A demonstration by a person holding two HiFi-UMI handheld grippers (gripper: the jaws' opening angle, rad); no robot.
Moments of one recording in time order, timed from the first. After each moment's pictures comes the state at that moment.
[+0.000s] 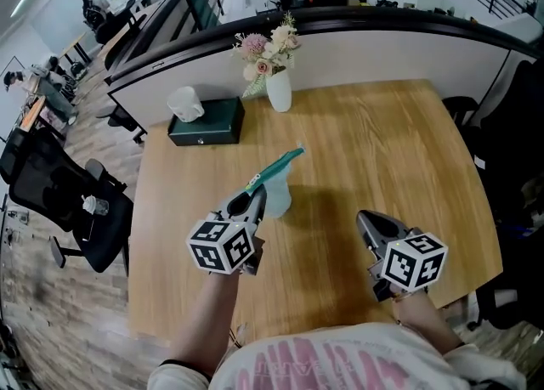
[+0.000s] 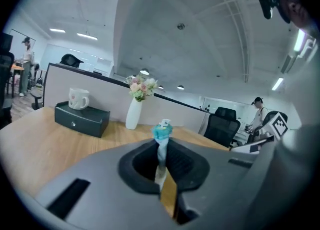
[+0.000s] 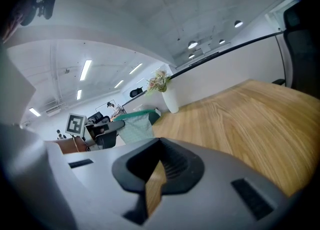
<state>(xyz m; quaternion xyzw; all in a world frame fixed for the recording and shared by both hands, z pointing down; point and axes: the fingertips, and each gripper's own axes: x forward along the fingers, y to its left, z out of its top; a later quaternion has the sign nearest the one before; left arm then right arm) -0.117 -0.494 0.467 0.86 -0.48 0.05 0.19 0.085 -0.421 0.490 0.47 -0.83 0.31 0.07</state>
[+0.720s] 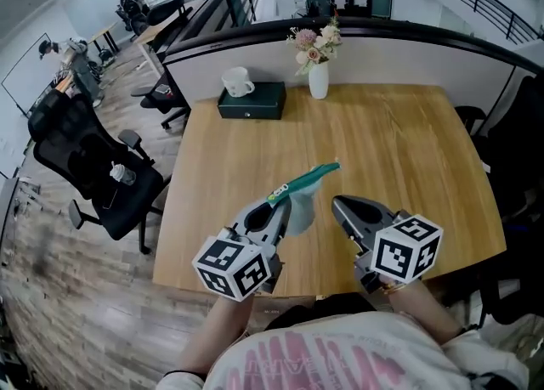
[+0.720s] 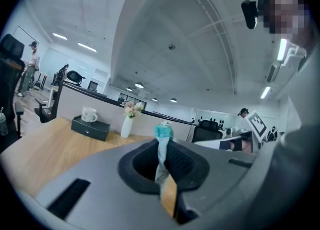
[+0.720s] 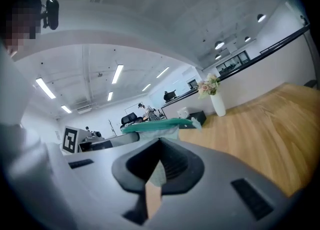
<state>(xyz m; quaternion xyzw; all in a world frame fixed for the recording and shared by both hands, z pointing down) -0.160 -0.296 0.374 0.87 -0.46 -0.03 0.15 -0.068 -0.294 0.386 0.34 -0.90 0.26 0.02</state>
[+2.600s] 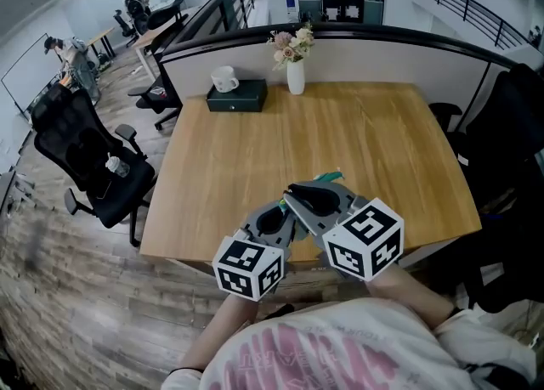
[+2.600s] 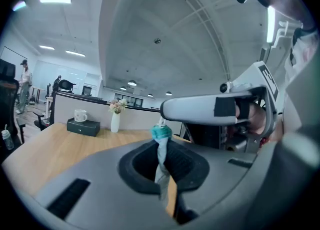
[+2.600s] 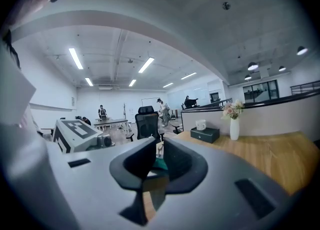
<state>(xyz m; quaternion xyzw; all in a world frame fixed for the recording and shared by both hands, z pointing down) -0.071 -0.189 0.377 0.88 -0.45 0.03 0.11 -0.085 -0.183 0.328 0.28 -0.95 0.08 0.08</state>
